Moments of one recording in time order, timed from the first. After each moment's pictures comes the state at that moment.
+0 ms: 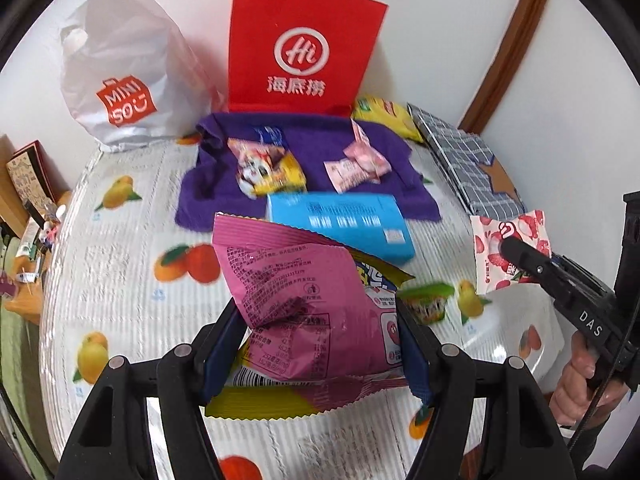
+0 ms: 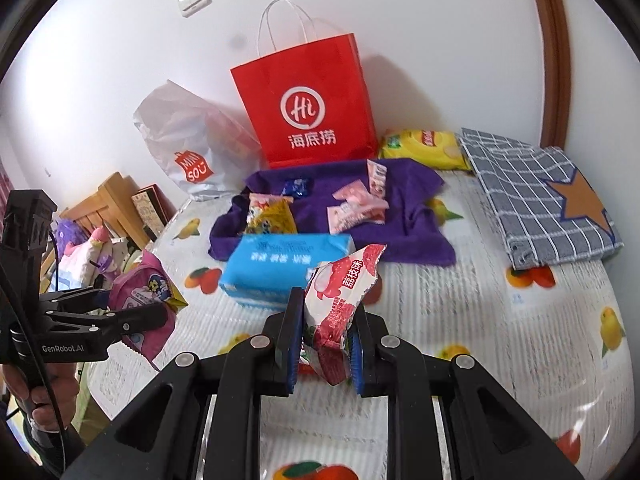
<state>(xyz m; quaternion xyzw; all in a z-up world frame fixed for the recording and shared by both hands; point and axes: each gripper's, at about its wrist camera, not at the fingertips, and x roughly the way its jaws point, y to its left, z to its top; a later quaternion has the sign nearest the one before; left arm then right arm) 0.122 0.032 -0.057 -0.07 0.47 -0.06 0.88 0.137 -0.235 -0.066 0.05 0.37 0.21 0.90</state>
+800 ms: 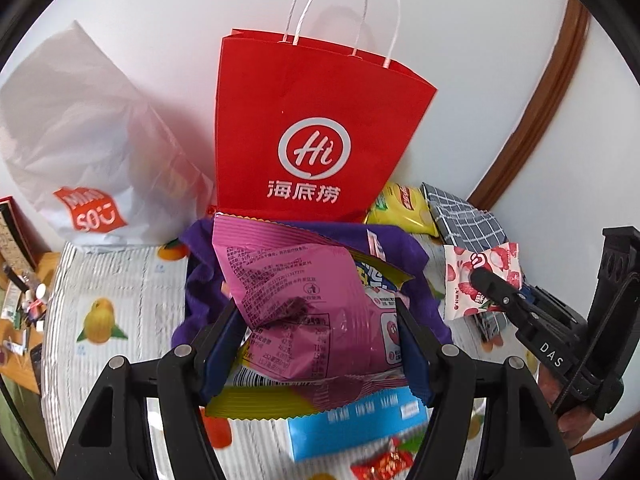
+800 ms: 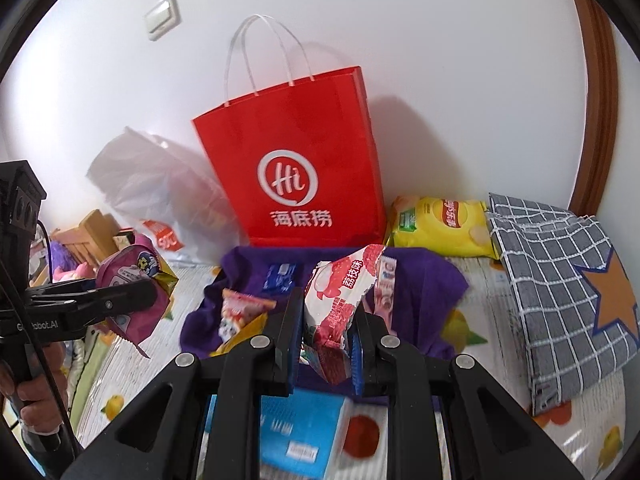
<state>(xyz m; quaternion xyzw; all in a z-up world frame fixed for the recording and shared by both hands) 0.283 0.057 -0.015 -0.09 0.43 -0.08 0.90 0.296 -0.195 -0.038 0.06 0.34 0.20 0.92</state>
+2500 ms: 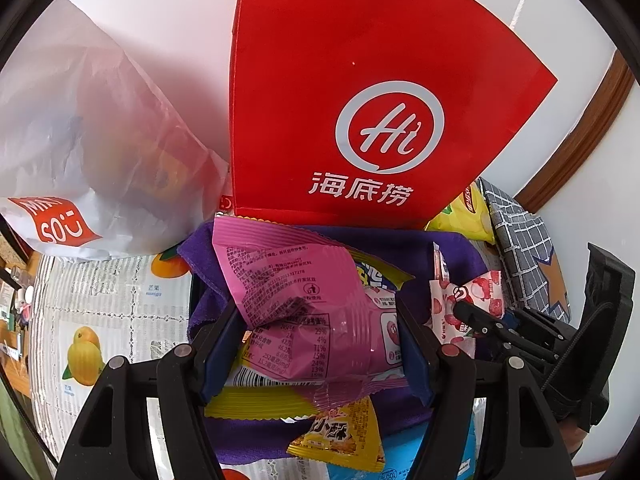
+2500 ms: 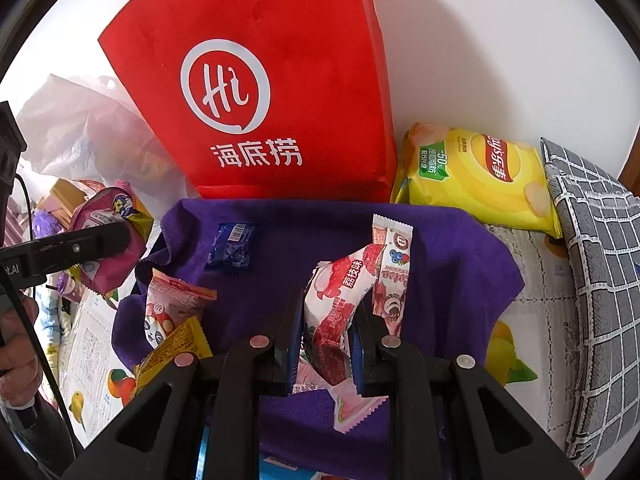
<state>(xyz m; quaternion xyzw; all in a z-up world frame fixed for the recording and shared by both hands) 0.375 0.080 -0.075 -0.10 0.48 -0.05 0.87 0.404 -0.160 -0.131 0.02 0.46 0.21 0.86</state>
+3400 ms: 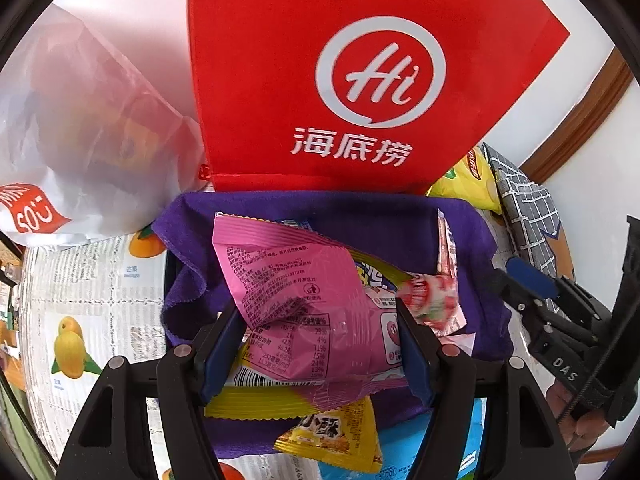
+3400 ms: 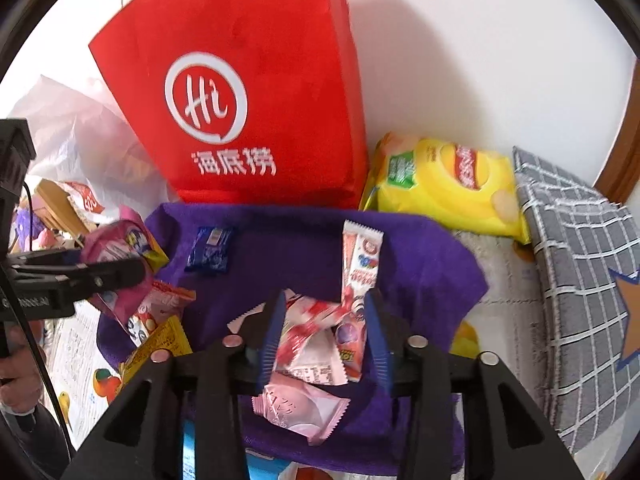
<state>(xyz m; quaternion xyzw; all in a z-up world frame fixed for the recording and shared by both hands) 0.384 0.062 -0.097 -0.08 0.53 -0.06 0.84 0.401 -0.176 -0.118 0.00 0.45 0.17 0.88</state>
